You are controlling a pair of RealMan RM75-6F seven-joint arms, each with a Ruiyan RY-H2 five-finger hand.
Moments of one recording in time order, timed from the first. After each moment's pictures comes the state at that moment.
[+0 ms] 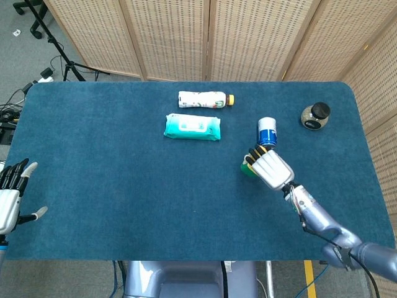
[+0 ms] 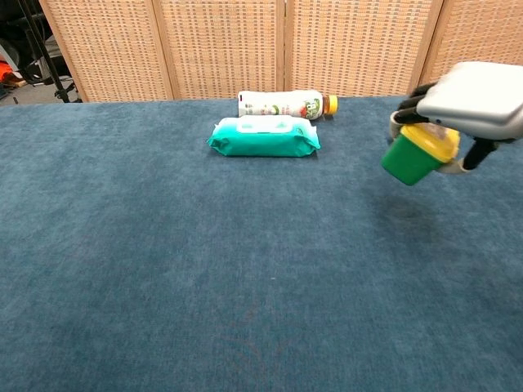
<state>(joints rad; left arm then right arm) -0.13 -1.15 -0.07 -1.55 1.48 1.46 -0.05 0.77 -1.31 -0.01 -1.46 -1.32 1.06 -0.65</state>
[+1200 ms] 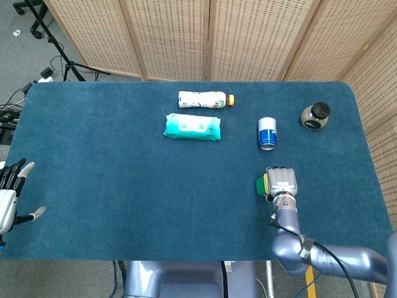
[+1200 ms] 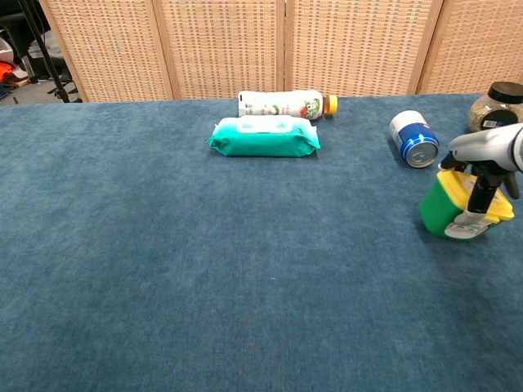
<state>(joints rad) -0.13 -1.14 -0.07 -1.54 1.47 1.45 -0.09 0.90 -1.43 0.29 -1.82 -0.02 1.27 -1.12</state>
